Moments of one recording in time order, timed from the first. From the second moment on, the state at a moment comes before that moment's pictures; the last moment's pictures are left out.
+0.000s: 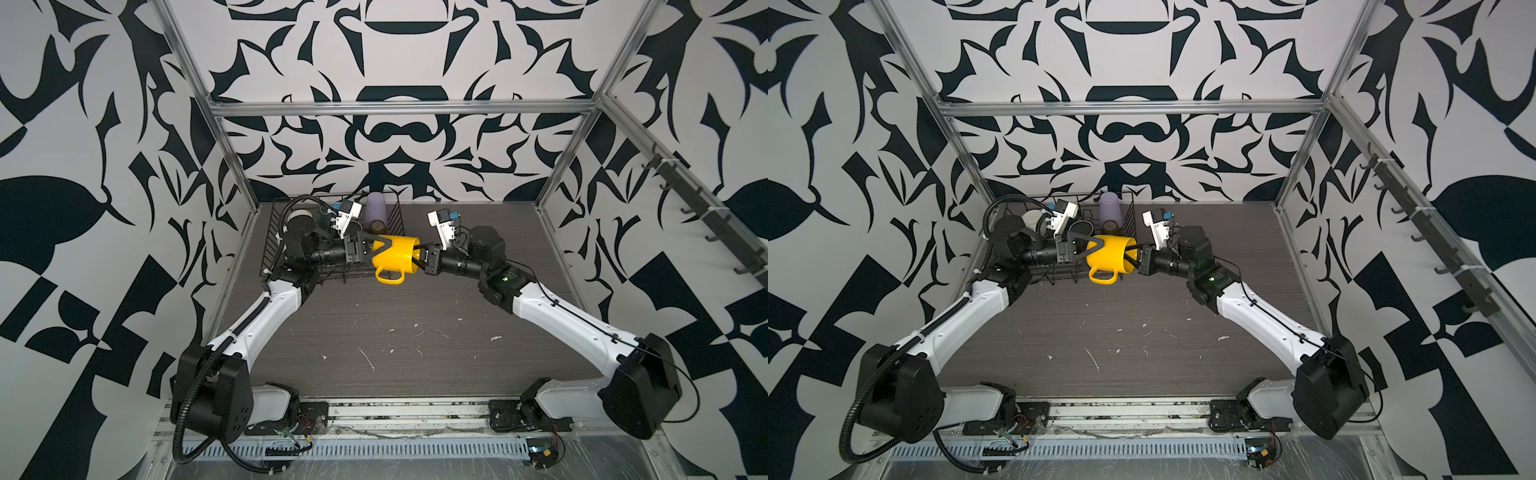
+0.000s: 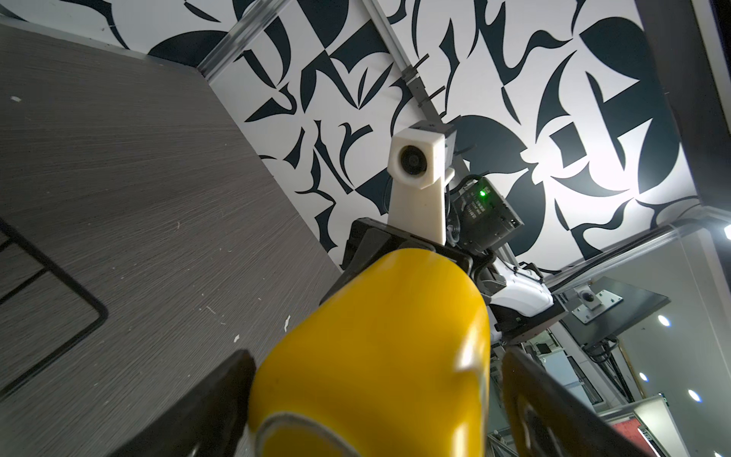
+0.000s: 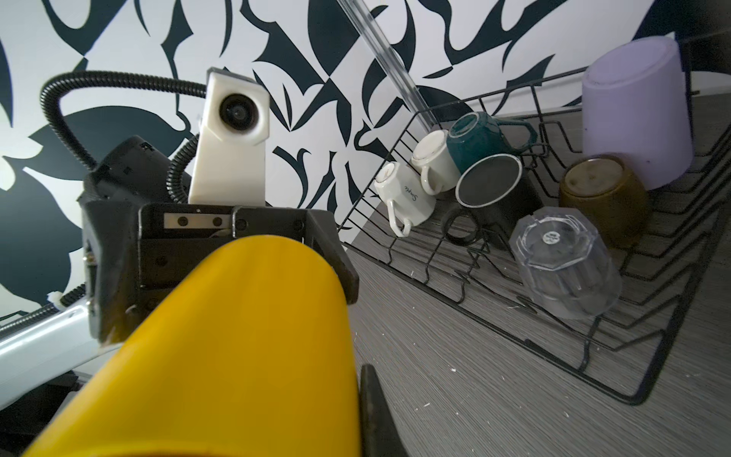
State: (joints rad) left arm -0.33 1.32 0.94 0.41 1.14 -0.96; right arm 0.59 1.32 1.00 0.16 -0.59 0.65
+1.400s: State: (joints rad) left arm -0.35 1.50 0.91 1.13 1.25 -1.48; right arm 0.58 1.40 1.05 0.27 -0.70 0.61
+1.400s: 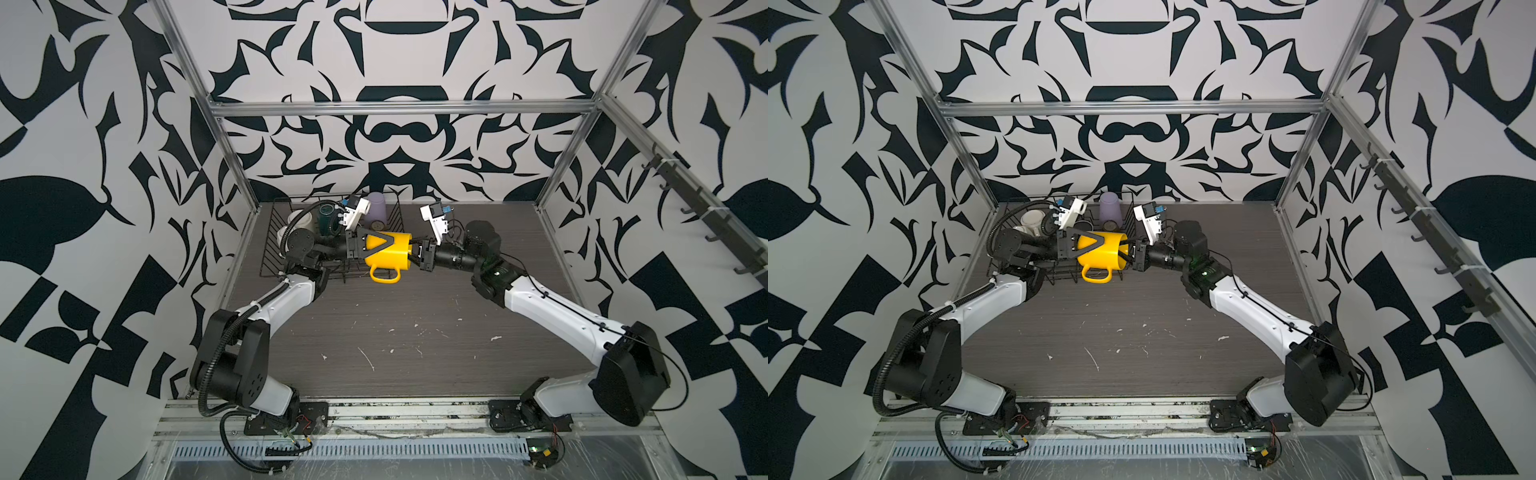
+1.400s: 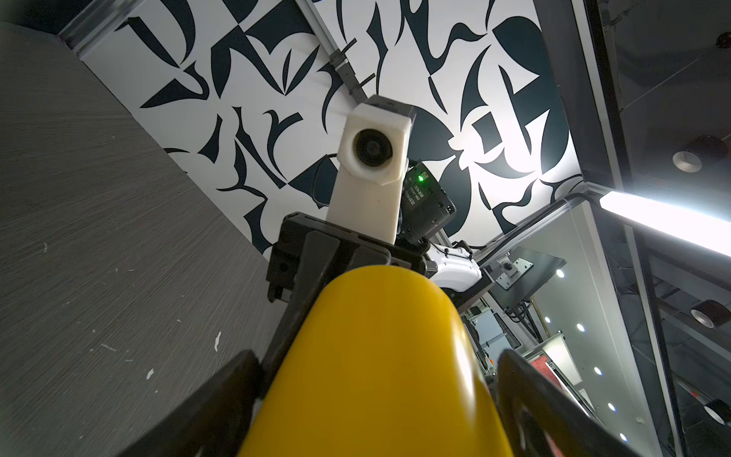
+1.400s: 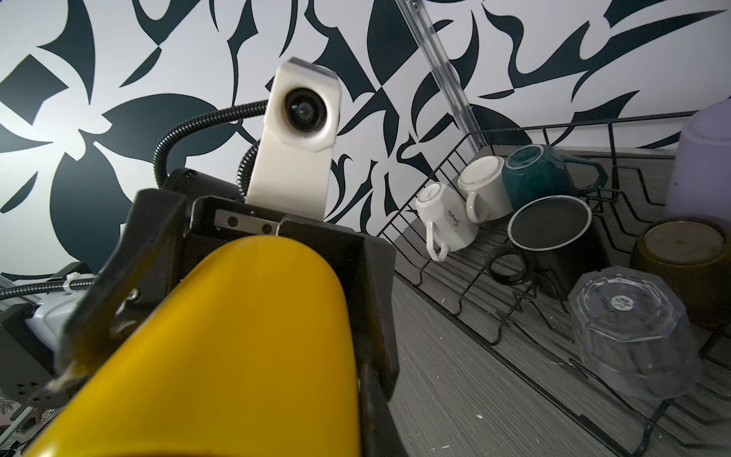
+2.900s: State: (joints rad) left arm -0.36 1.47 0.89 1.15 1.30 -1.51; right arm 0.54 1.49 1.16 0.29 -0.84 0.47
